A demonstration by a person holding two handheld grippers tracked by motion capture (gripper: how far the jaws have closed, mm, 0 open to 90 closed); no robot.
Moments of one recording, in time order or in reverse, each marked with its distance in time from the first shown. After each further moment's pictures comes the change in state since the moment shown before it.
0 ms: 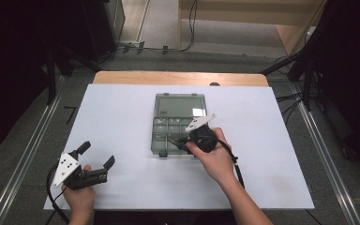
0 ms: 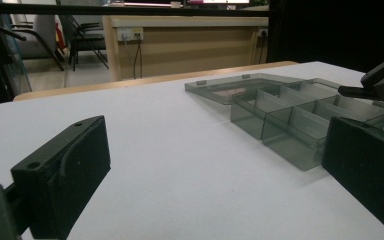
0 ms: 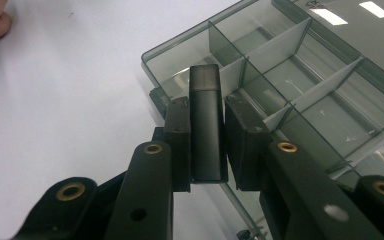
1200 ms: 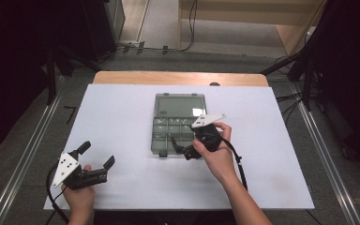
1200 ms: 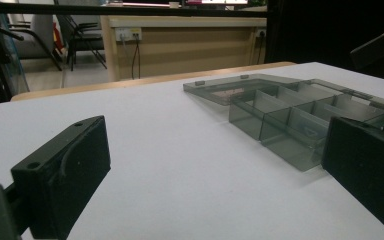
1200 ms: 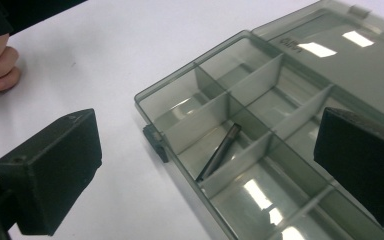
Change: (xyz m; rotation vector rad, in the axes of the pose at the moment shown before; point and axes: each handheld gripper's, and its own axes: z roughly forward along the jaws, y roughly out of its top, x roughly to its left) left arm 0.001 0.000 0.000 0.000 -0.008 -0.002; right arm -0.007 -0.007 -0.008 -0.169 -0.012 0.062
